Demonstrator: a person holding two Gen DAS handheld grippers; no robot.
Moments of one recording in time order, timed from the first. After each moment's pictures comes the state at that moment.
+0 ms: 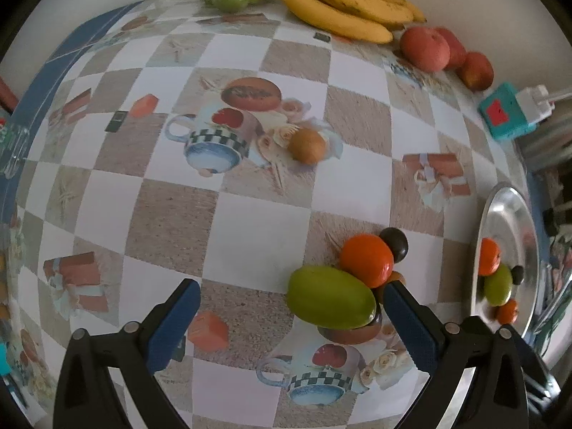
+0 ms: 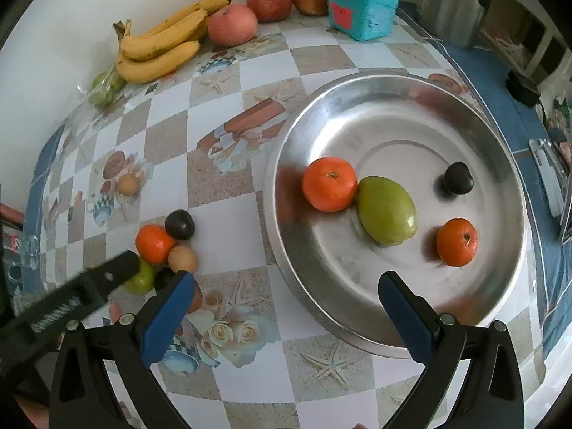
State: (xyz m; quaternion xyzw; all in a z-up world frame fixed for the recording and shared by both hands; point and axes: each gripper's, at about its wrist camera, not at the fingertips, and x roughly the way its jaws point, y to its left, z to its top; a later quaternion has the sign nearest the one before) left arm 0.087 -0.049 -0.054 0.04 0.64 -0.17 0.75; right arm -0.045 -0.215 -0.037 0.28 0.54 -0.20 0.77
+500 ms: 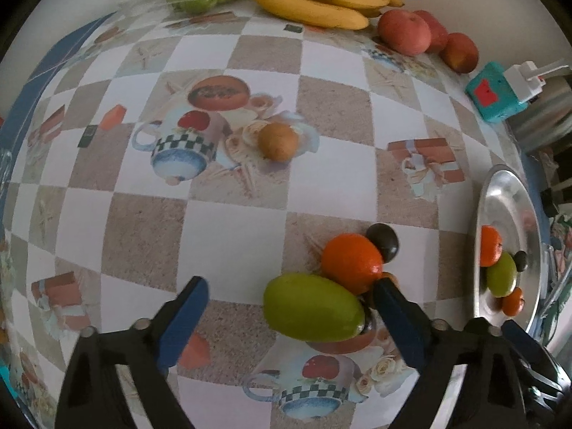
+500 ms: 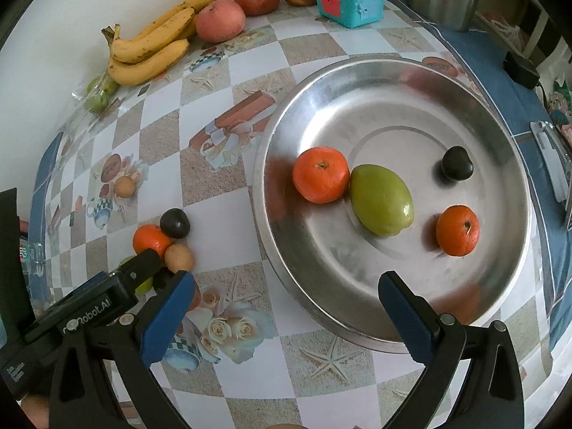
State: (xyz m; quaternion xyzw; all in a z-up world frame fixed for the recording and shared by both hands) left arm 0.086 -0.065 -0.066 0.06 0.63 -0.21 0.75; right arm -0.048 -0.218 -0.041 0.30 0.55 -0.20 0.76
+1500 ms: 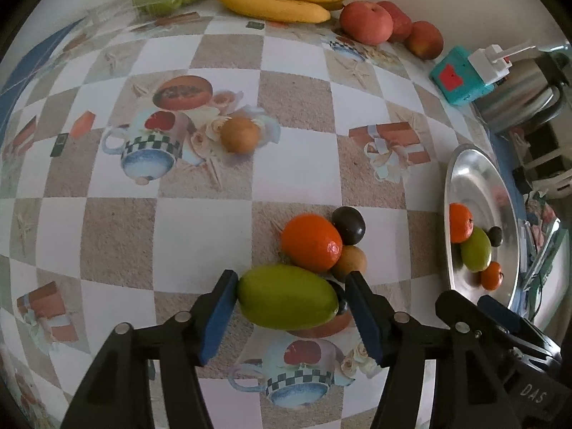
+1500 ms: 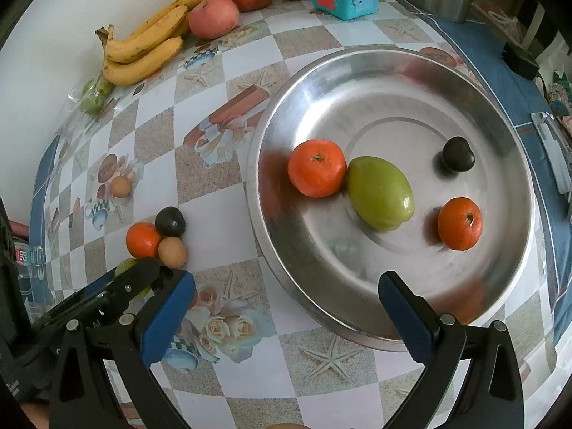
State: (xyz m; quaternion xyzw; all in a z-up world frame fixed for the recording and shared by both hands) left arm 0.074 -0.066 -0.062 0.06 0.63 -0.27 0.73; right arm -0.049 -0.220 -0.046 0.30 0.55 -0.20 0.75
